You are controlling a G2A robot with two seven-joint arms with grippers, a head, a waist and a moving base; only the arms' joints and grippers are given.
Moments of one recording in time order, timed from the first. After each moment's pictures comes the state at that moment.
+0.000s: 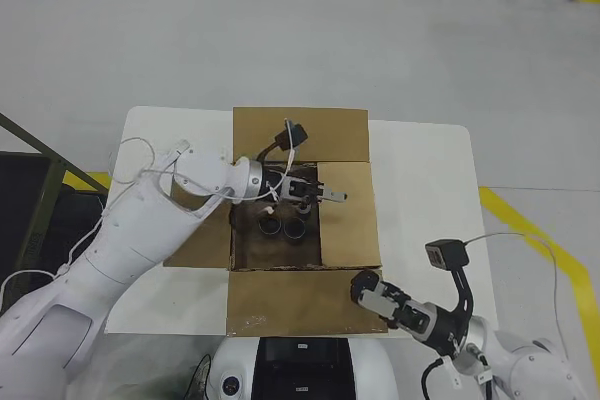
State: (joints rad) left arm 0.73 -0.99 -0.80 -1.58 -0.20 0.08 -1.01; right arm -1.95 -1.11 1.48 -2.35 0.15 -0.18 0.79
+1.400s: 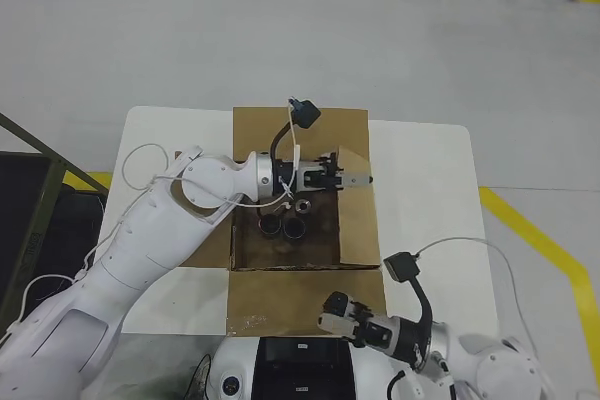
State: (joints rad) left arm 0.77 -1.06 -0.84 -1.61 -0.18 -0.24 -0.80; right arm -1.89 -1.09 1.31 -2.33 0.03 -0.06 0.79
